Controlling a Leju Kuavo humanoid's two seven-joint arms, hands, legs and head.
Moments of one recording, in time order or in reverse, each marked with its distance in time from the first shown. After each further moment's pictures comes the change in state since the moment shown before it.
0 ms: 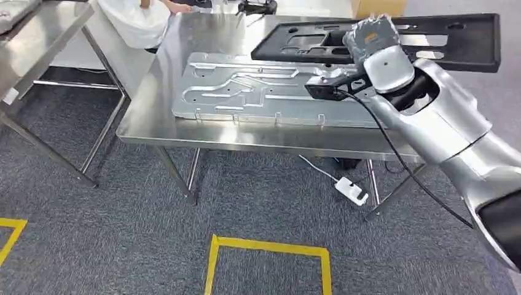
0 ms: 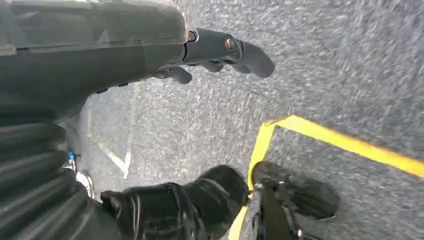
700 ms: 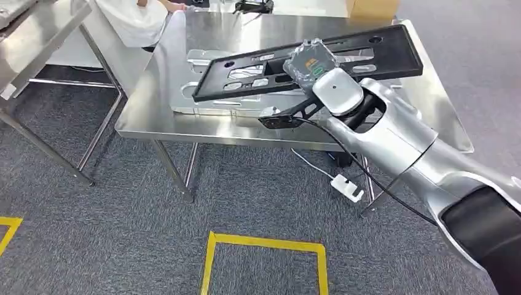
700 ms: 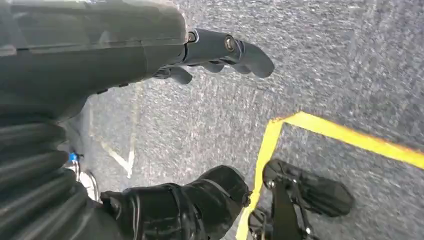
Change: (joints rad) left arm -0.001 0.007 0.000 0.000 0.009 -0.026 0.011; right arm 0.019 0.137 0.096 0.032 -0.025 -0.114 -0.116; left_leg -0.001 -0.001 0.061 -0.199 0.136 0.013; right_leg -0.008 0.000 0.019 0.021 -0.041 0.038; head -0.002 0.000
